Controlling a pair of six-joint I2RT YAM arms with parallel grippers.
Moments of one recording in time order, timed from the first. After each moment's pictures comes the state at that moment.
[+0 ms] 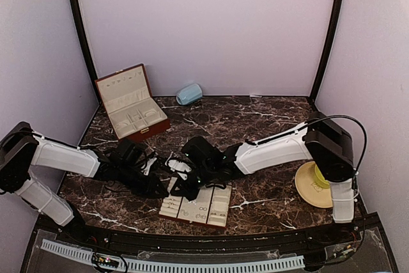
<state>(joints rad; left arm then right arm) -0.68 1.45 0.54 -0.11 0.51 -0.58 1.15 2.08 1.36 -0.09 -0.36 0.05</state>
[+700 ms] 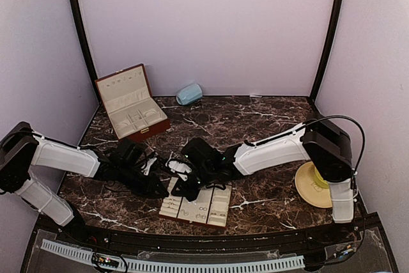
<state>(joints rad) -0.68 1.45 0.54 -0.11 0.51 -0.58 1.15 2.10 1.36 -0.09 -0.33 0.05</state>
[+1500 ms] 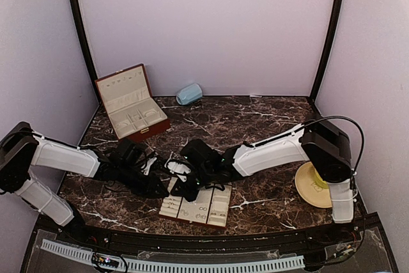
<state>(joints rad) -0.68 1.45 0.54 -0.10 0.51 -0.58 1.15 2.10 1.36 -0.08 -0.30 0.03</state>
